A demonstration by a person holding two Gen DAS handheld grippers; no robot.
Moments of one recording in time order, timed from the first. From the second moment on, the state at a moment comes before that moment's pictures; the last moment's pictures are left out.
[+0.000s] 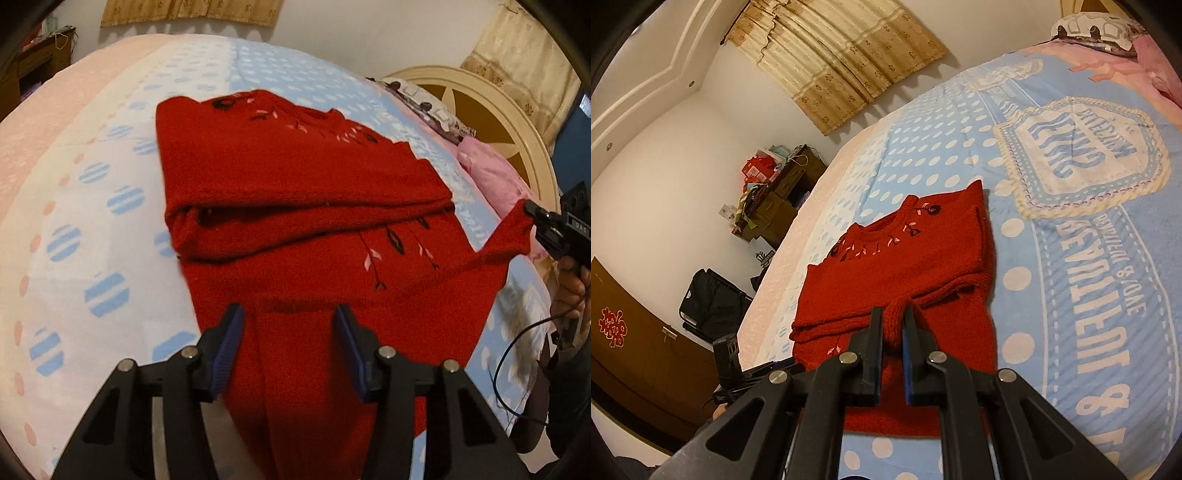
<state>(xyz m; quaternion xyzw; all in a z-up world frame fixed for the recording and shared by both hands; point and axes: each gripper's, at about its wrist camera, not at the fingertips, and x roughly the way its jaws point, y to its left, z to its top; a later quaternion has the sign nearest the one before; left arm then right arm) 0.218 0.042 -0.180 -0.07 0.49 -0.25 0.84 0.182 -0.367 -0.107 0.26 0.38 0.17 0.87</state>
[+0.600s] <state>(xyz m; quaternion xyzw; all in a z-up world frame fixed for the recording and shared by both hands) 0.274 0.084 -0.089 -0.11 0.37 -0.20 0.90 0.253 -0.377 -0.094 0.27 0.38 0.14 0.87</state>
